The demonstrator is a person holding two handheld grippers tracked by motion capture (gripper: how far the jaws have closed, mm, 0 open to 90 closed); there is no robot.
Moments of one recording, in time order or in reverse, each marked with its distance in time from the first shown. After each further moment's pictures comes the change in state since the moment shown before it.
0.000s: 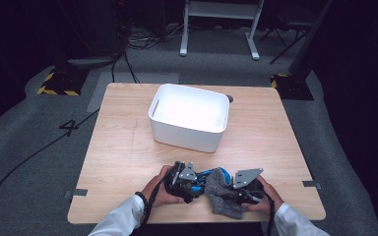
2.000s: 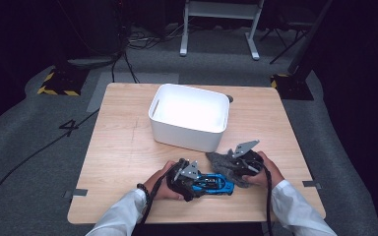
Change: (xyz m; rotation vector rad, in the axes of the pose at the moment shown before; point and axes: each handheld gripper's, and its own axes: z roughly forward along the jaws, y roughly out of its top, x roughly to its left) left arm 0.012 0.006 0.006 0.004 -0.098 0.103; right arm -0.073 0.020 0.001 0.128 -0.114 0.122
